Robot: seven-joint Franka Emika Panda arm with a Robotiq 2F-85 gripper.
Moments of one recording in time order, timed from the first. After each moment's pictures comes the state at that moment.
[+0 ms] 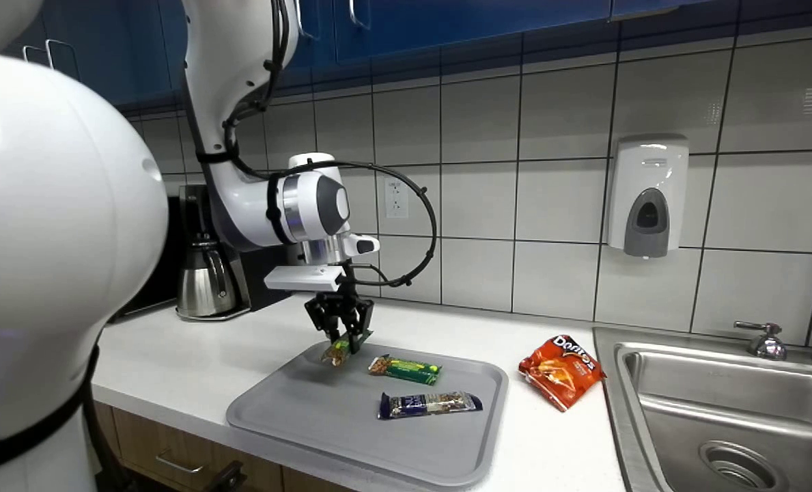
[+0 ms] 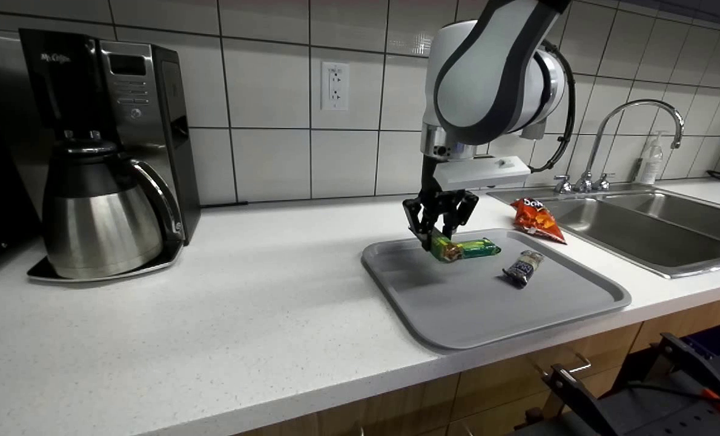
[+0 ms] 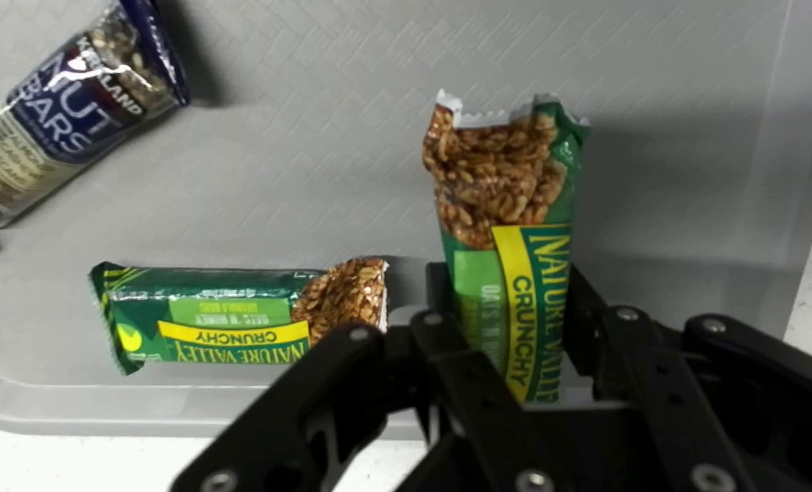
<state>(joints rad) 0.25 0.25 -0.06 -2.47 -0.24 2.77 0.36</state>
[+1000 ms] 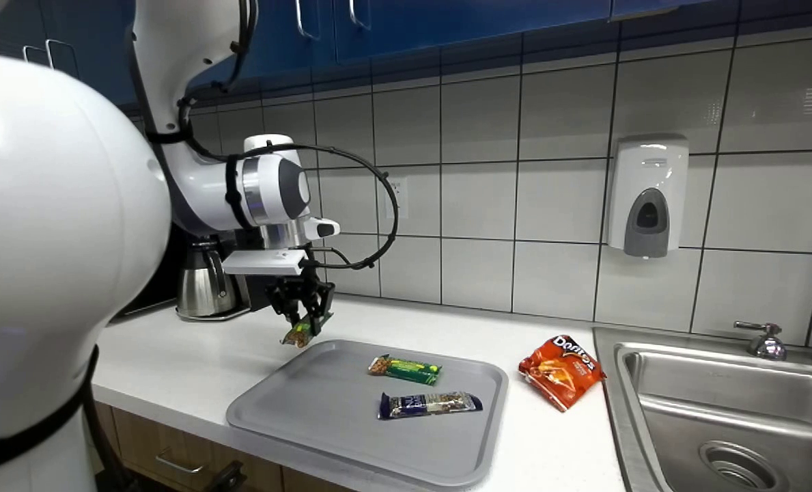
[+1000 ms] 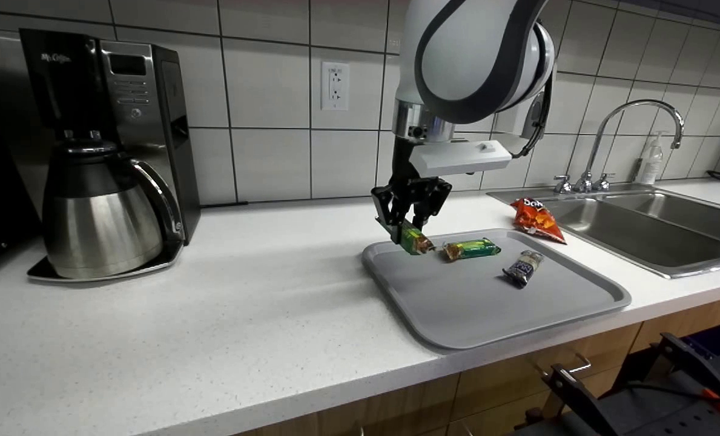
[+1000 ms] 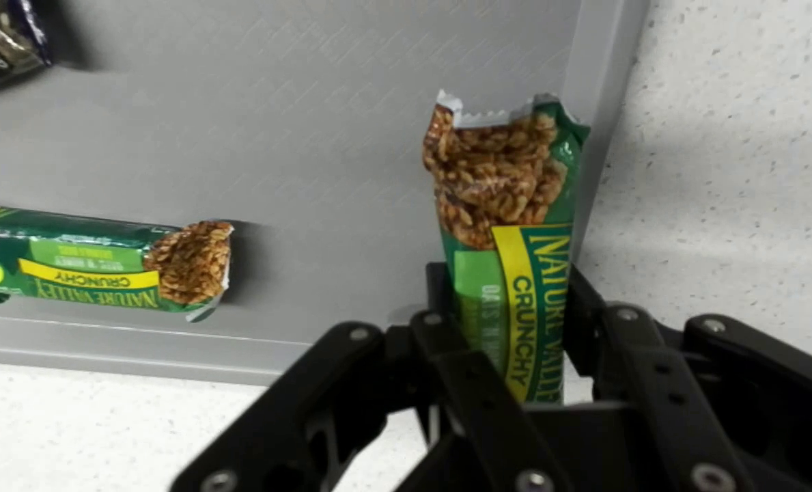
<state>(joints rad) 0.28 0.17 0.06 -2.50 -0.24 2.77 0.36</state>
